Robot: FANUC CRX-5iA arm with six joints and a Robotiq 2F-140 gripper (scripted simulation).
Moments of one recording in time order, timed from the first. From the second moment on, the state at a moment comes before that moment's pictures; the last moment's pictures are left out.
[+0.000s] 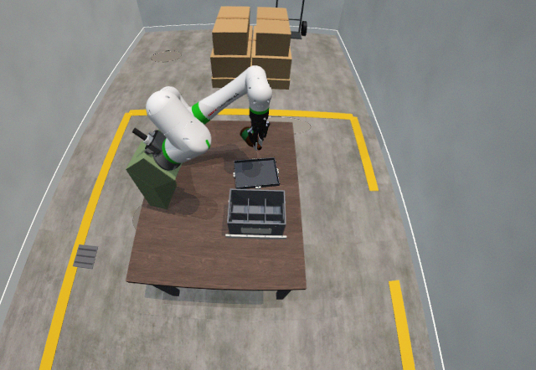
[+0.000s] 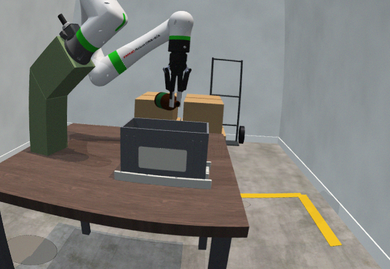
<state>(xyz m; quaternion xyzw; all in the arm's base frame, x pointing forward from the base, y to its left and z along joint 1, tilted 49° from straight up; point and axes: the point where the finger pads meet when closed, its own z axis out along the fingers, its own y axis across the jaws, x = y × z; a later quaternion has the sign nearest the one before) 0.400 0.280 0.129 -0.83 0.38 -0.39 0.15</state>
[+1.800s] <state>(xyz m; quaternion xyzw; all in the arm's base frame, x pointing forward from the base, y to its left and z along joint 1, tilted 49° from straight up) 0.400 0.280 0.129 -0.79 0.46 -0.38 0.18</state>
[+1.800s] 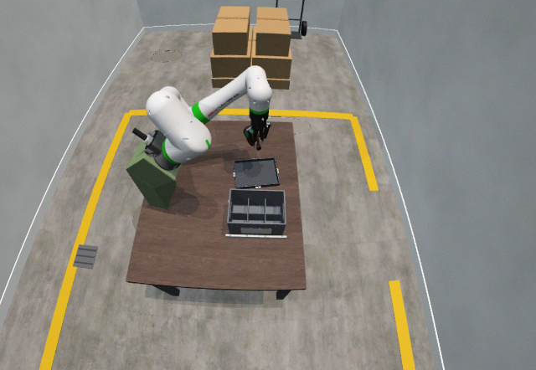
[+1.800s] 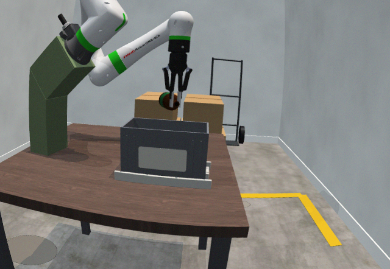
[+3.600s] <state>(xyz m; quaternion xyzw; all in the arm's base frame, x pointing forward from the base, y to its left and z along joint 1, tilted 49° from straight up) 0.400 0.280 0.129 -0.72 0.55 -0.35 0.23</state>
